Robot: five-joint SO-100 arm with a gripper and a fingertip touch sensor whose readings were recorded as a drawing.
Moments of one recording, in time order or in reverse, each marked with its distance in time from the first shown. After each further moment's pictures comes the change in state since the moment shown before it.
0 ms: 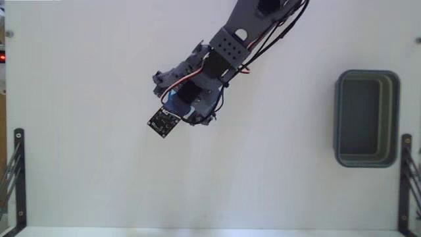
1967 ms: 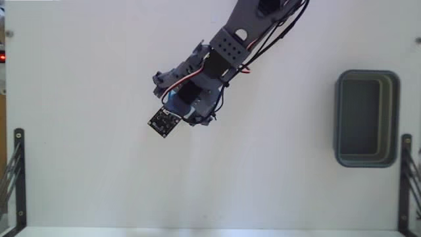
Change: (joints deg) arm 0.0 0.0 1.1 -2.1 0.0
